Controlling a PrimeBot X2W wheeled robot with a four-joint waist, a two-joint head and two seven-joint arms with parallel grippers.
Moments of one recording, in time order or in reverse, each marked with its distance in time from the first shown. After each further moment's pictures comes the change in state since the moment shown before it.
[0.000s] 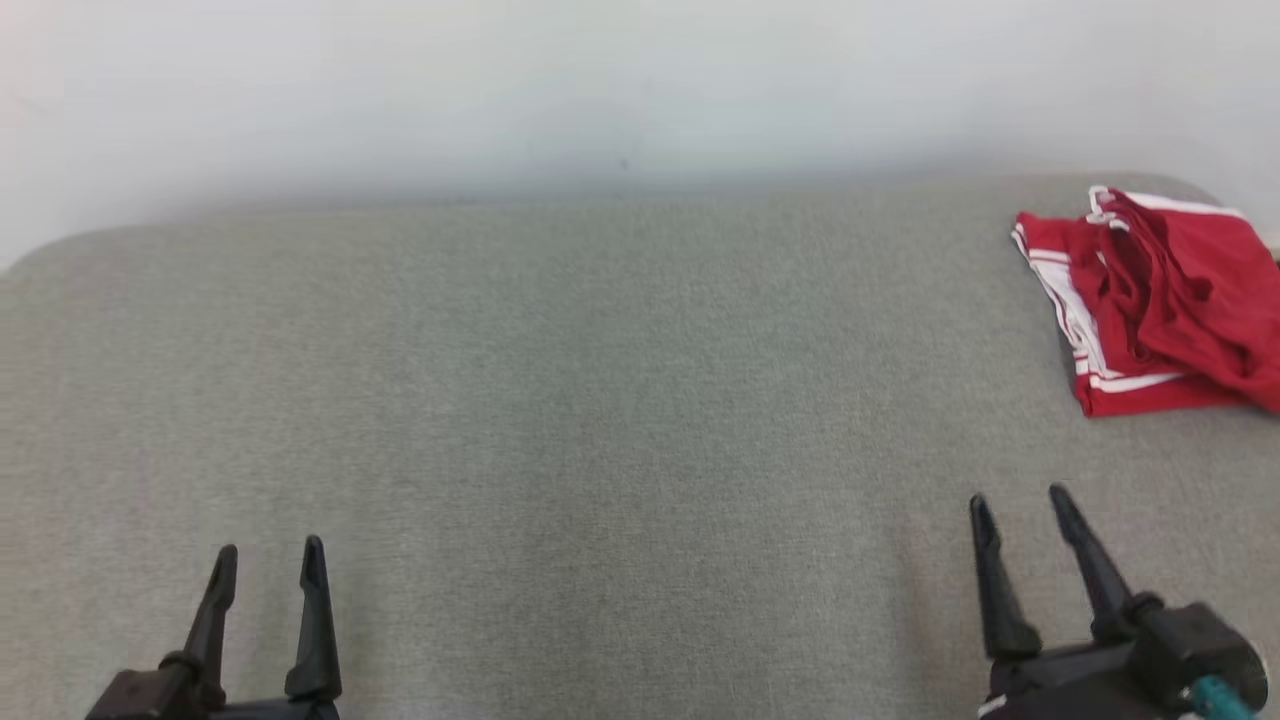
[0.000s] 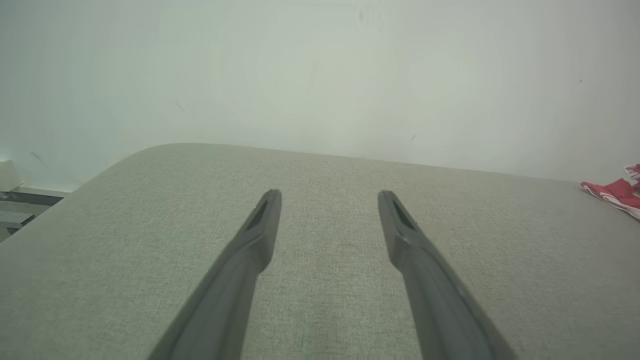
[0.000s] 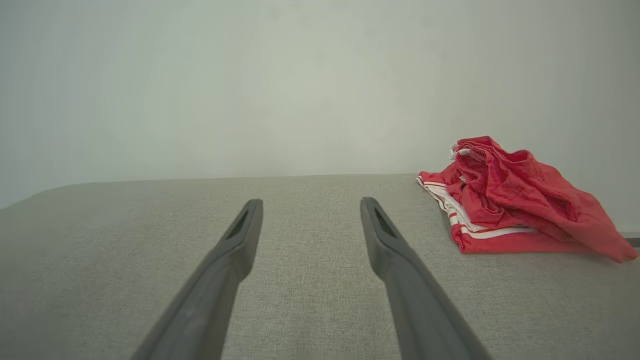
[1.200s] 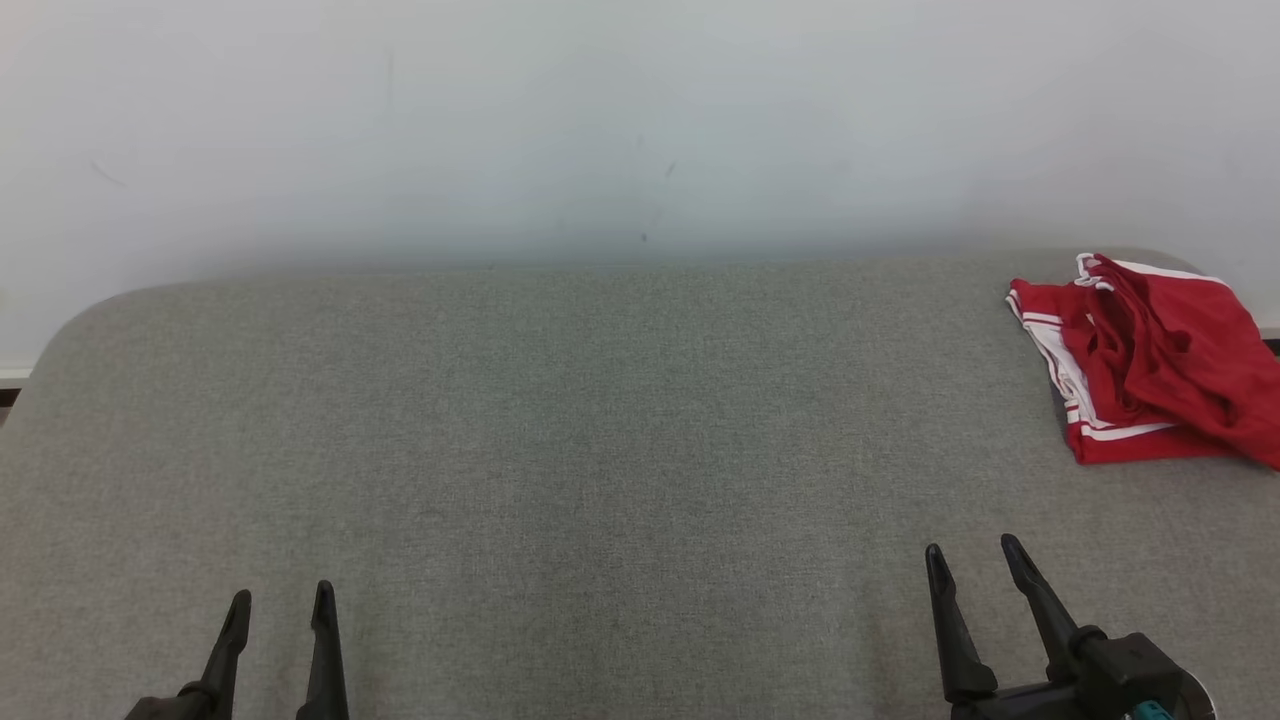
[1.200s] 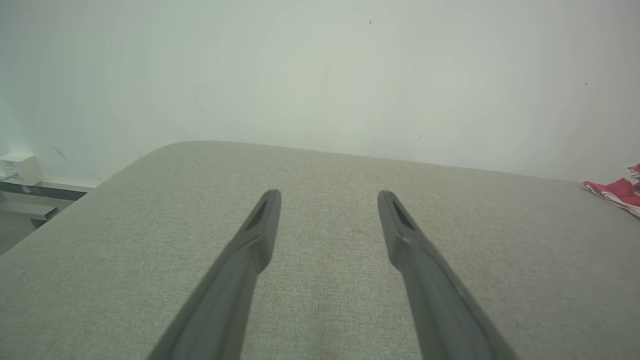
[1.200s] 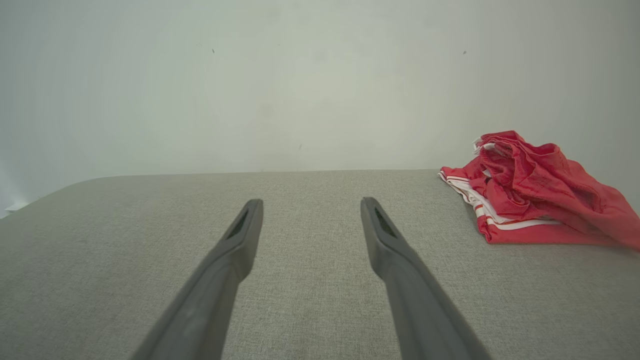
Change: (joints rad) left arm 0.031 0.000 -0.002 0.069 0.010 0.000 0.000; right arm 0.029 0.057 0.025 0.077 -0.042 0.000 0.000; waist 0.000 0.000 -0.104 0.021
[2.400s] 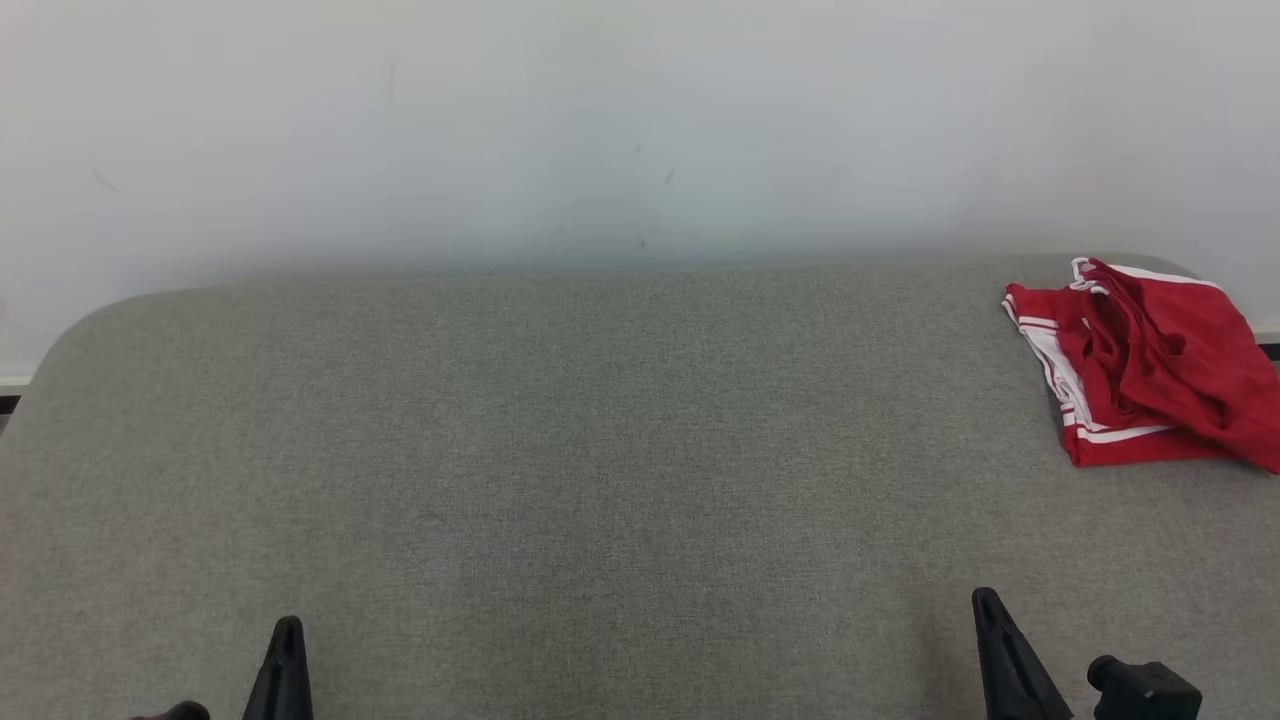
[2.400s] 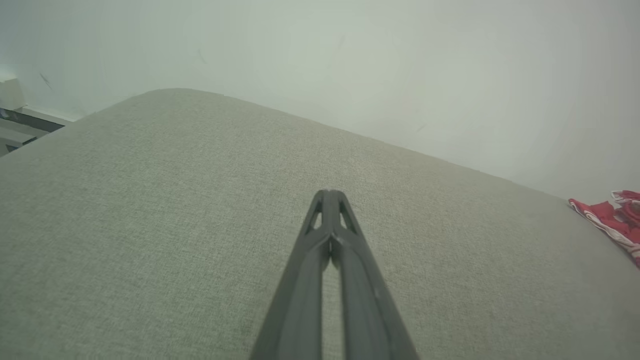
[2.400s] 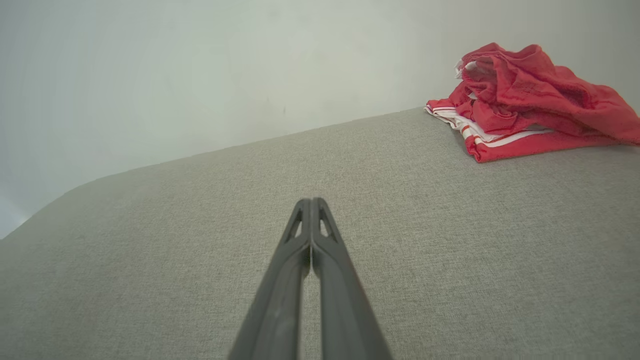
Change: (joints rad) left arm 0.018 -0.008 -0.012 0.033 -0.163 0.016 0.049; right arm 0.030 0.008 -0.012 0.076 0.158 0.000 0.040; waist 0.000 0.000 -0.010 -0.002
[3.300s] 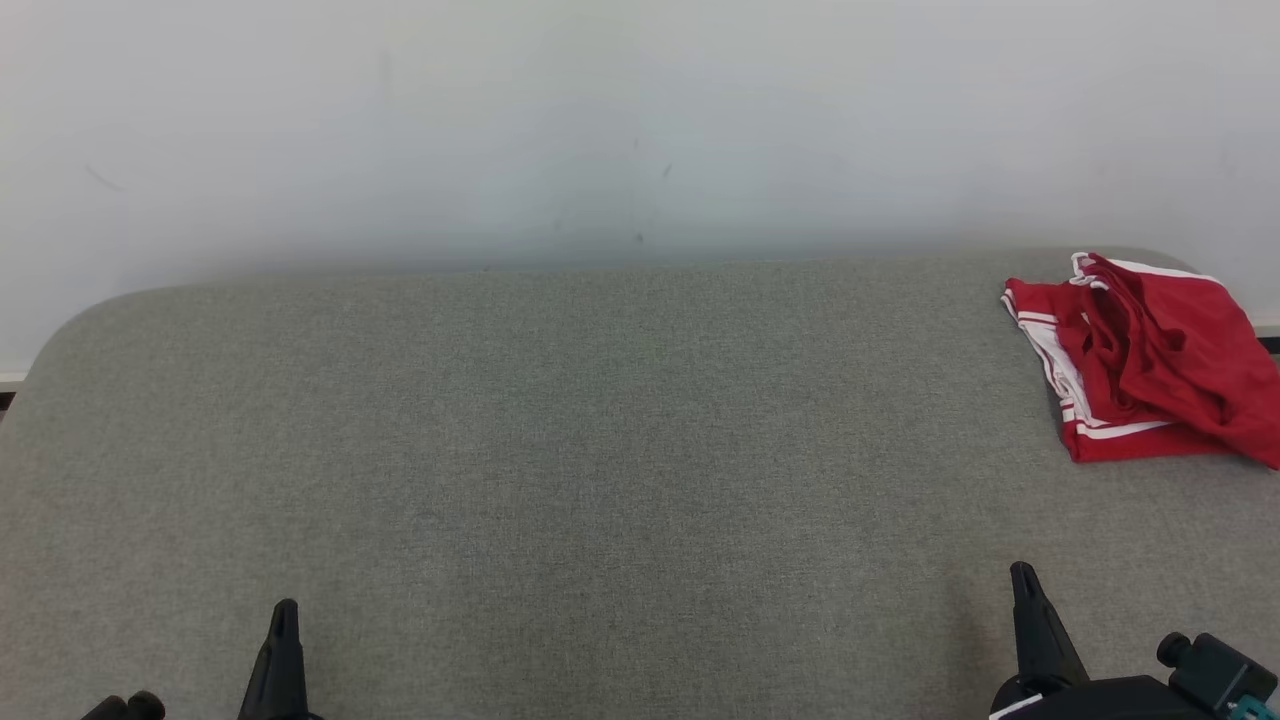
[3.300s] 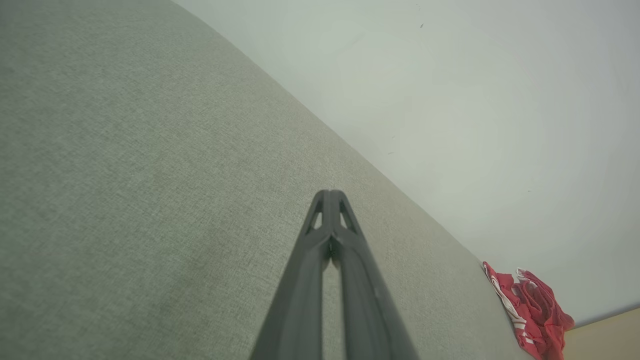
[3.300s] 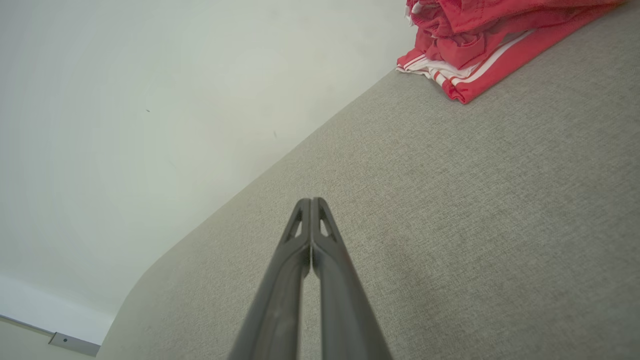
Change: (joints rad) left arm -0.044 0.001 0.005 0.008 -0.439 -0.017 0.108; right arm -0.046 0.005 -0.054 -0.008 0.448 0.000 0.110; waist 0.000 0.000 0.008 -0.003
